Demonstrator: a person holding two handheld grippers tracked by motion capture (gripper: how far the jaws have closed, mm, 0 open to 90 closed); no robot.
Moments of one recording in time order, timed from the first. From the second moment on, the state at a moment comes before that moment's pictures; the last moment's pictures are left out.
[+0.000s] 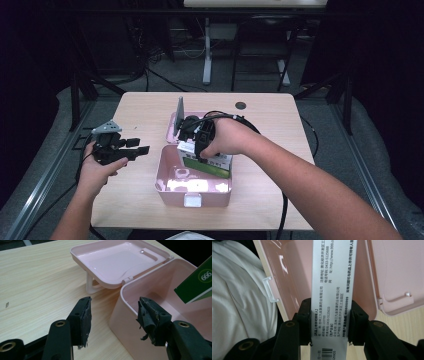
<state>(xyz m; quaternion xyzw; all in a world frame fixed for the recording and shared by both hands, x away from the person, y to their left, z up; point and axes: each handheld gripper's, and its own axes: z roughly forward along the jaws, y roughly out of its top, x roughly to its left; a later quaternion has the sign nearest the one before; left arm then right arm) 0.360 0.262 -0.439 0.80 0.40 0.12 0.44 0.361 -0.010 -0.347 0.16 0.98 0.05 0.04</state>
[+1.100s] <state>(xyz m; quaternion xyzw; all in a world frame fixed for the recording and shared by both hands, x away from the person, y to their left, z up) 0.361 0.263 -0.441 0.80 0.40 0.11 0.44 0.343 0.013 -0.373 0.06 1.00 0.02 0.03</state>
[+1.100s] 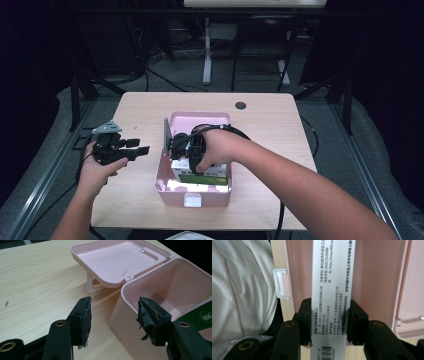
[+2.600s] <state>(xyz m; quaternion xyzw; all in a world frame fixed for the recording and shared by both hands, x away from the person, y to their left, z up) 0.363 0.260 -0.447 0.80 0.40 0.11 0.43 0.341 0.012 -0.430 0.04 1.00 0.01 -0.02</state>
